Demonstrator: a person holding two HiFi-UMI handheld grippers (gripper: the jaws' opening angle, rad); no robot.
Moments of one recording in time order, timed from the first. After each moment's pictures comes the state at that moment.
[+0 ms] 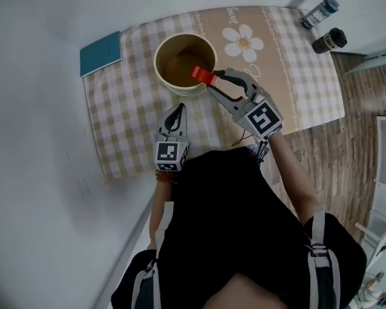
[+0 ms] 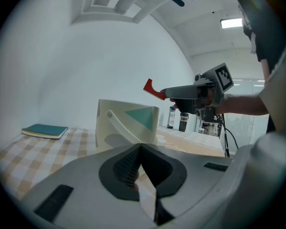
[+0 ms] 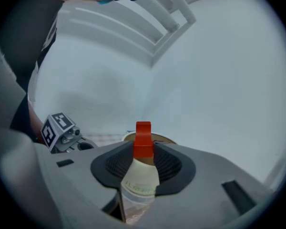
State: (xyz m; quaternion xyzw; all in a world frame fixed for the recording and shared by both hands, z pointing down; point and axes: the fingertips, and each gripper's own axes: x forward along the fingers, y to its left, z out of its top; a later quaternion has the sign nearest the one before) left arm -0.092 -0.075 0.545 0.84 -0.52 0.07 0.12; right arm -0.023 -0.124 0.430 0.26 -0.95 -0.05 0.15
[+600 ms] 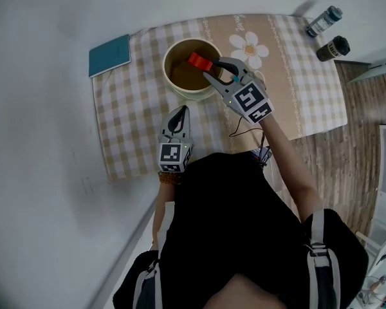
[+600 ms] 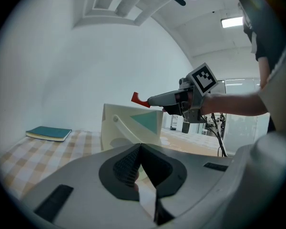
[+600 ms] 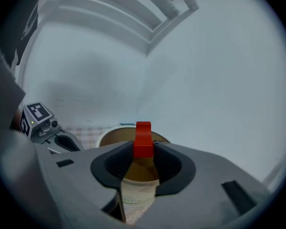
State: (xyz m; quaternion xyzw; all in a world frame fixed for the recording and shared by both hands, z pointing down) left arm -0.103 -0.076 0.537 0.83 -0.54 0.07 0.11; right arm -0.049 -0.177 0.443 0.28 -0.94 -0.04 0.20
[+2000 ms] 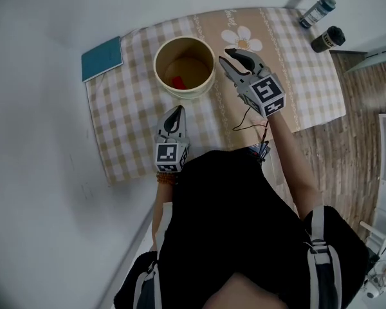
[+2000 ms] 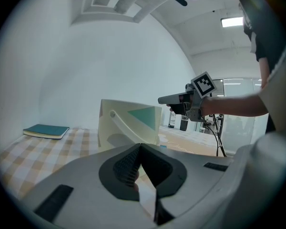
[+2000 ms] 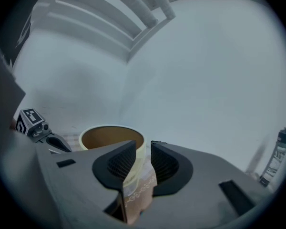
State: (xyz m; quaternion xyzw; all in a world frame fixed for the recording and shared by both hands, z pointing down) left arm -0.098 -0.077 0.546 0.84 -0.52 0.08 0.12; right arm 0.023 -0.204 0.440 0.36 -0.92 -0.01 0.15
